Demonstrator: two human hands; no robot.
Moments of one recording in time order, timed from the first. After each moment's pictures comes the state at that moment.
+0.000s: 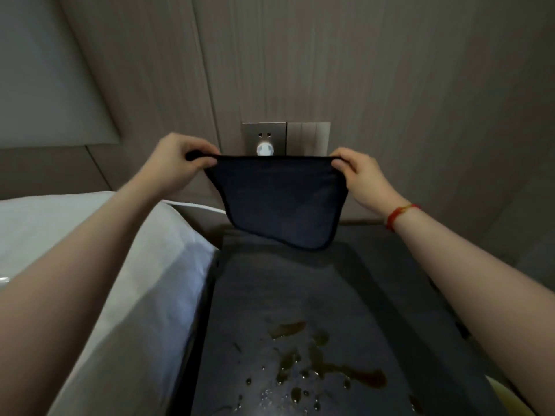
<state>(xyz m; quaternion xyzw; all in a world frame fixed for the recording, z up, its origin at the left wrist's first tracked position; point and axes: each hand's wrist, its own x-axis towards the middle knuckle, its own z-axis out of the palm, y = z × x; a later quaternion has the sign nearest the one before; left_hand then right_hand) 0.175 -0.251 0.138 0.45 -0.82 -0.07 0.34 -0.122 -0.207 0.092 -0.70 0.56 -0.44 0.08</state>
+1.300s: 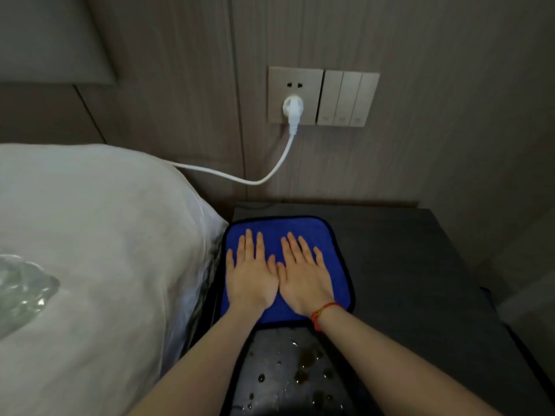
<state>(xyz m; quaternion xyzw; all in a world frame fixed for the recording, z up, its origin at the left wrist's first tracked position) 0.111 -0.196 -0.132 0.68 -0.73 -0.06 0.10 0.003 -0.177 -0.125 -0.72 0.68 -0.08 0.10</state>
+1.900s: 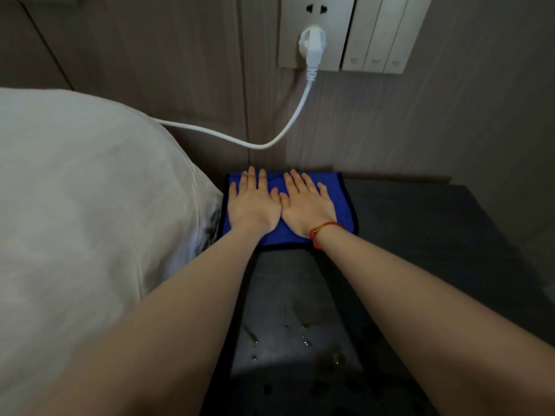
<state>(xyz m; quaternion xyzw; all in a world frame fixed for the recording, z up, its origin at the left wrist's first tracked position) 0.104 -0.303 -0.129 0.67 -0.73 -0.05 0.09 -0.004 -0.288 -0.131 -0.71 0.69 -0.09 0.08</state>
